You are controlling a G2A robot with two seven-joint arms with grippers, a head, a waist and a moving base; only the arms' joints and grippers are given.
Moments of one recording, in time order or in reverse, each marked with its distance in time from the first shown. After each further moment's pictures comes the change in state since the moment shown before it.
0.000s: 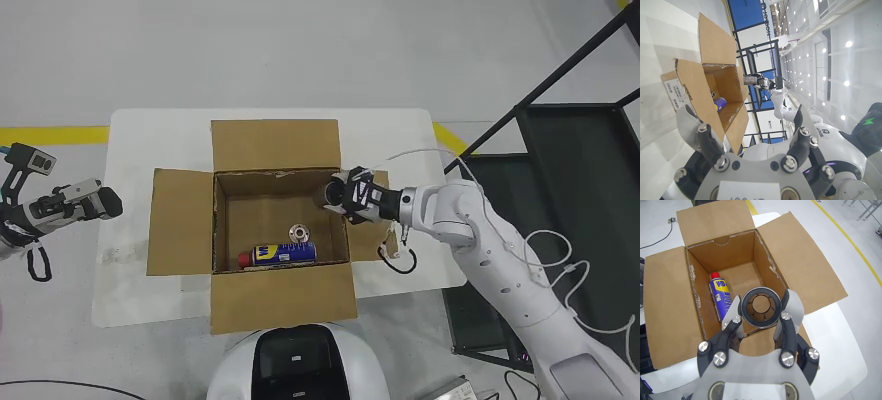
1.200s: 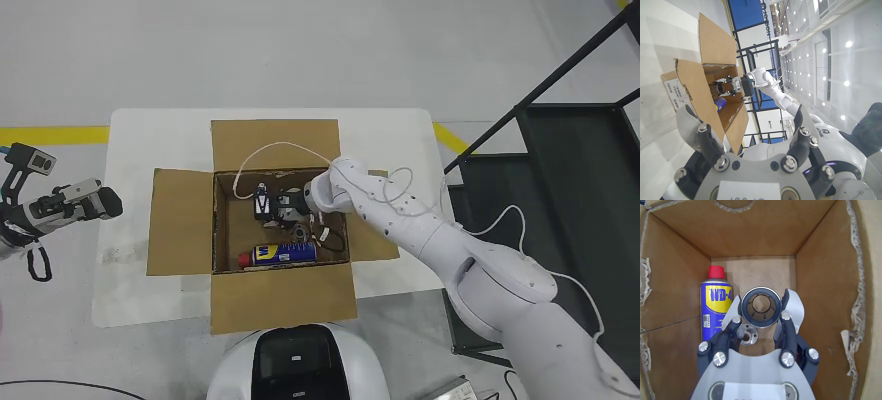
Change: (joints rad) left arm 0.000 0.000 0.000 0.000 0.000 0.000 0.000; right arm 0.591 -0.414 -0.714 0.834 -0.091 -0.081 -0.197
